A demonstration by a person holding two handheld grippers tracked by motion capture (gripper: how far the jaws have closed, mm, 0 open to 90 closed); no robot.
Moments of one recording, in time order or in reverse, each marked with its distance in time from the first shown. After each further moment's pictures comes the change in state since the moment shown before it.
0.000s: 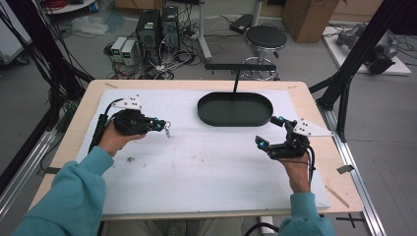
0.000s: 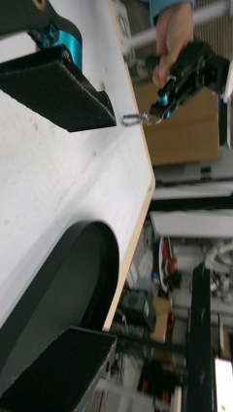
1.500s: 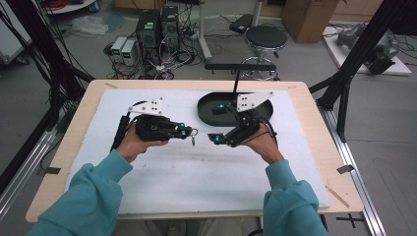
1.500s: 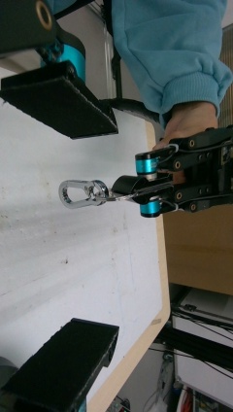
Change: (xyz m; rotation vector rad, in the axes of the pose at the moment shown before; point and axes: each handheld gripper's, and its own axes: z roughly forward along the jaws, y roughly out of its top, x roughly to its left) left arm -0.051 0.036 0.033 -0.126 -0.230 0.092; right arm 0.044 0.065 0.124 0.210 0.519 -0.132
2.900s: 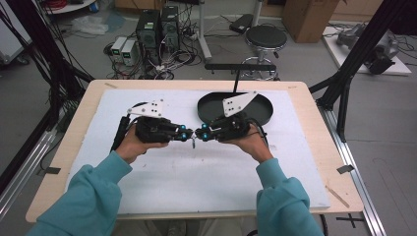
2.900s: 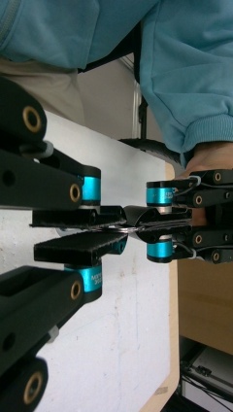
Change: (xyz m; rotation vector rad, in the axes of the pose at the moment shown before) left arm -0.005 0.001 0.000 0.002 -0.031 0.023; right arm 0.001 0.003 0.026 0.075 0.187 -0.051
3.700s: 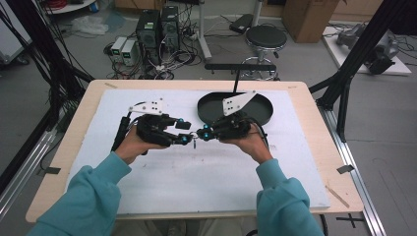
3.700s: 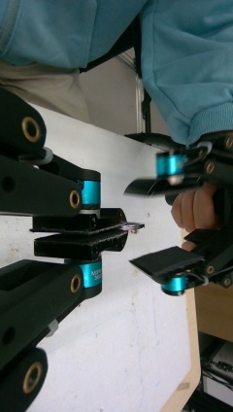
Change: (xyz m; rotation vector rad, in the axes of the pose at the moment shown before) left arm 0.006 -0.006 0.002 -0.023 0.044 -0.070; right arm -0.002 -0.002 -0.001 0.041 -0.025 0.057
